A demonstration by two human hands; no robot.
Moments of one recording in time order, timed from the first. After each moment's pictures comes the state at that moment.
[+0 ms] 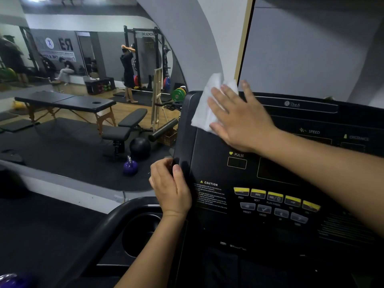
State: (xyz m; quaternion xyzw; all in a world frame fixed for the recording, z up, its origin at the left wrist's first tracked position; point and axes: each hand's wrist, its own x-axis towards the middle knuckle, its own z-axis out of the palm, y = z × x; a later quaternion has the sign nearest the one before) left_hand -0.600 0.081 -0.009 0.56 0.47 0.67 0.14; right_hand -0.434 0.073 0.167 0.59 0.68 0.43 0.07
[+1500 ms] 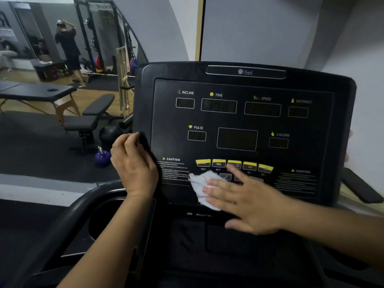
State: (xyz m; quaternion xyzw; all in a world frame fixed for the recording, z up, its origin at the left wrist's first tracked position) left_hand -0.594 0.072 -0.003 0.63 0.47 0.62 -0.01; right_hand -0.368 -0.089 0.019 0.40 0.84 0.32 0.18
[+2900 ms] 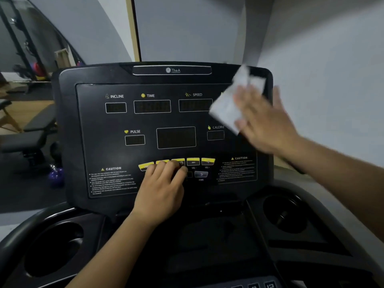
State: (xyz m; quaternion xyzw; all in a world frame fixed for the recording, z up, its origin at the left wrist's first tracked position) left_hand -0.497 0.001 -0.024 0.89 0.15 0.40 -0.15; right_hand -0.221 -0.108 0.102 0.74 0.58 0.35 0.00
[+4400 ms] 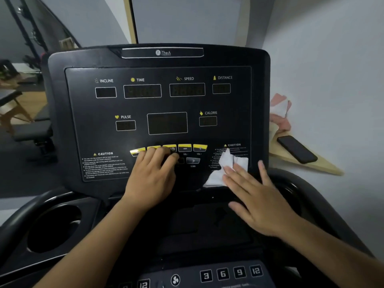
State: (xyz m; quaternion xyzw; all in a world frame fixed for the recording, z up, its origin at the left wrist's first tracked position) left_hand -0.495 -0.002 -0.024 0.89 0.16 0.39 -0.16; right_hand -0.277 -0.213 -0.051 0.68 0.70 0.23 -0.03
